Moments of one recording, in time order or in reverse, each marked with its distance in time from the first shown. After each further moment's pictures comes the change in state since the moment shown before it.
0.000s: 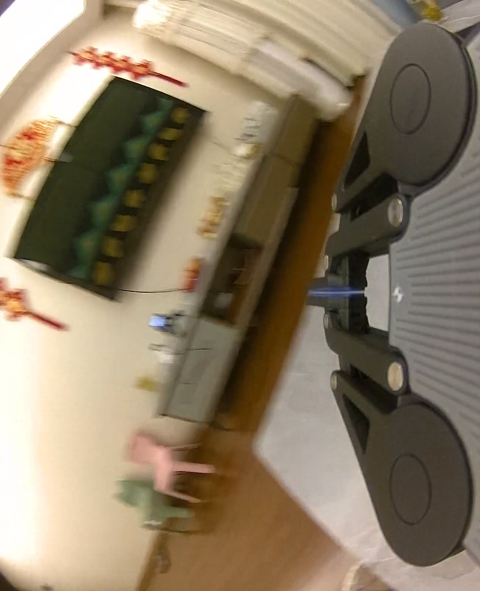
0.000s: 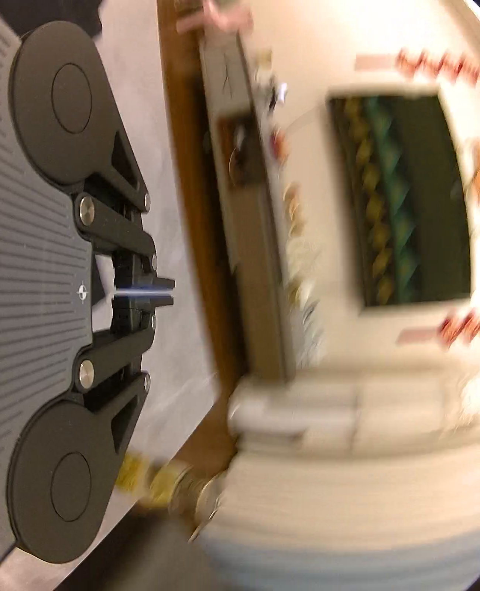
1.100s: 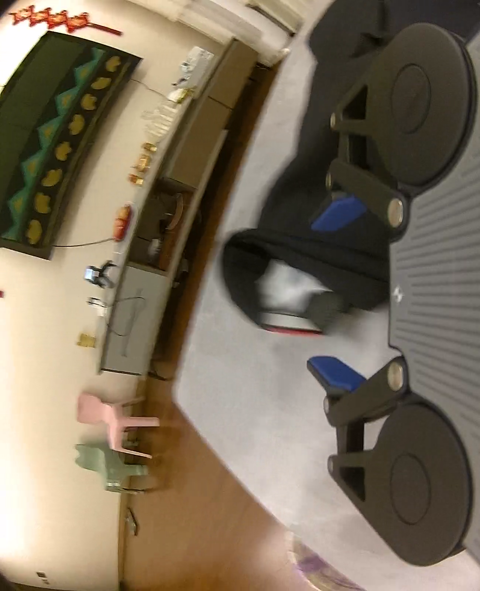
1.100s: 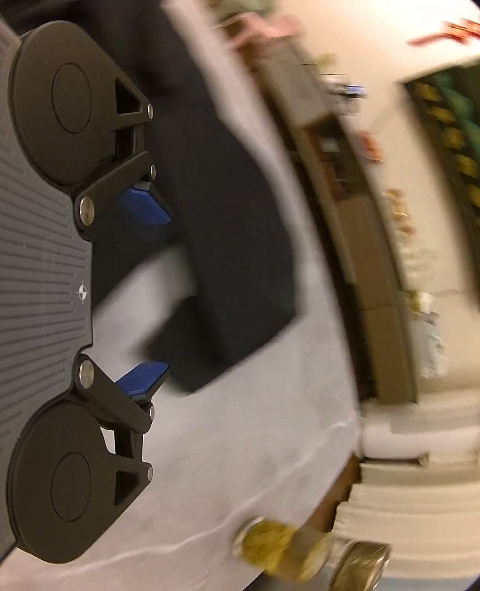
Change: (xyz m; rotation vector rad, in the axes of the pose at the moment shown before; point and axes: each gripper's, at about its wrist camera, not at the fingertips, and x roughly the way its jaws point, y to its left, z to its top) left arm 0.020 0.006 -0.075 0.014 0.168 0.142; right arm 0.053 0.033 -0.054 -0.010 0.277 0.118
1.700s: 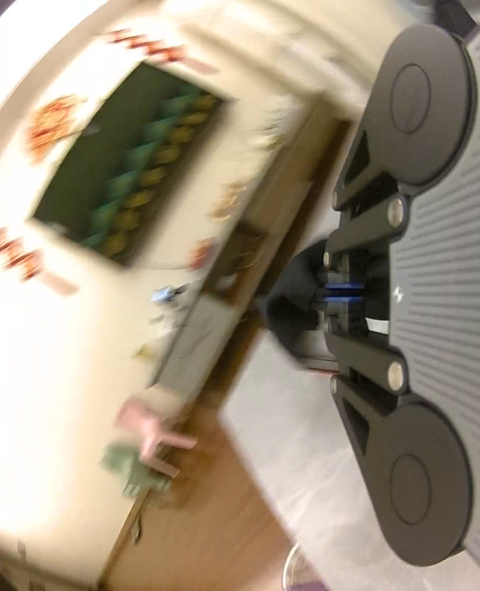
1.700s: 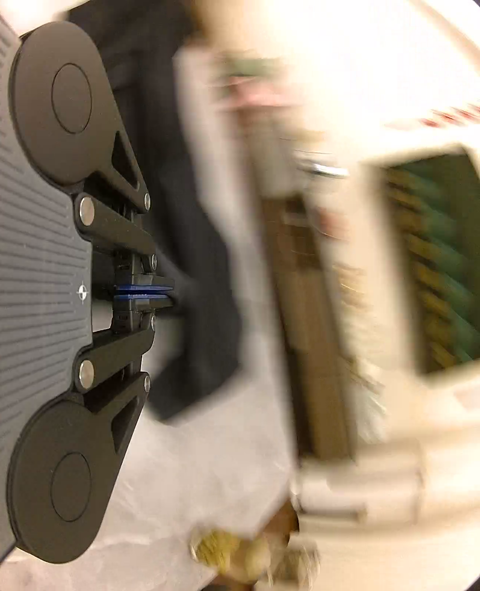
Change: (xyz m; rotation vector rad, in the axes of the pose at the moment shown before) left arm -0.077 0.034 -0.008 -0.165 -0.283 -0.115; right arm -0.143 -0.006 -0.016 0.023 -0.333 0.136
